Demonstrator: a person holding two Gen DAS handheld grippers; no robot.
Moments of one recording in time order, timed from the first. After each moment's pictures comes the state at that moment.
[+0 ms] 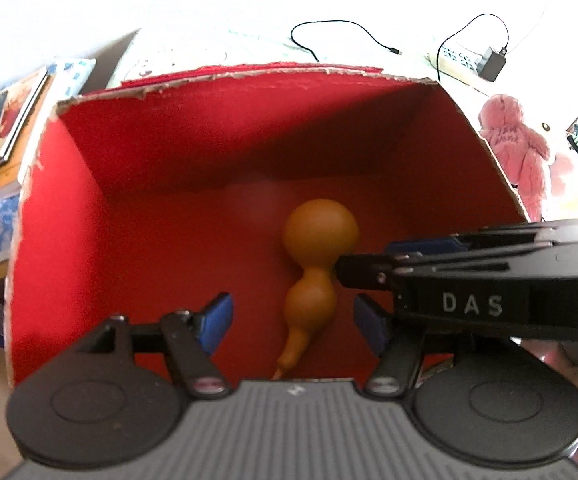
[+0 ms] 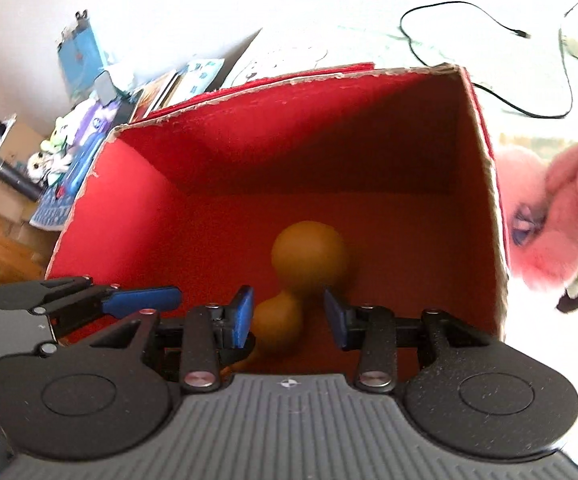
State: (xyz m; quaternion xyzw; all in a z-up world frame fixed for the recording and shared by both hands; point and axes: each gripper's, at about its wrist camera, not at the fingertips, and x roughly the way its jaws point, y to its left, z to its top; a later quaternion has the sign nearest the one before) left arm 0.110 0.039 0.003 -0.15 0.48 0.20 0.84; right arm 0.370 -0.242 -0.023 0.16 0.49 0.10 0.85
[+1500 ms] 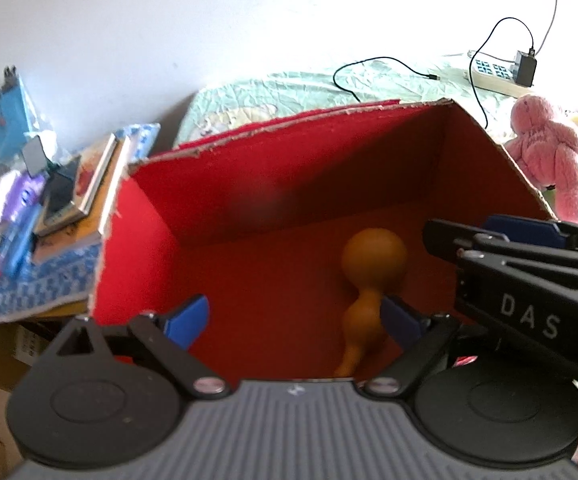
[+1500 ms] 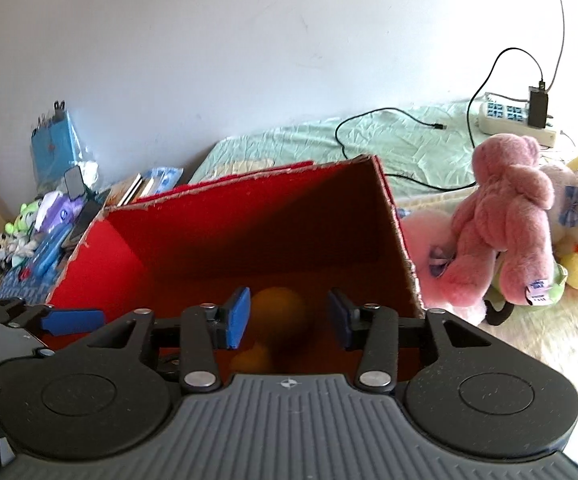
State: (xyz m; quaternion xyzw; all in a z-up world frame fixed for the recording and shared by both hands) left arm 0.106 -0.002 0.015 -0.03 0.44 0.34 0.83; right arm 0.312 -0.238 -0.006 0.15 0.32 -0.02 0.93
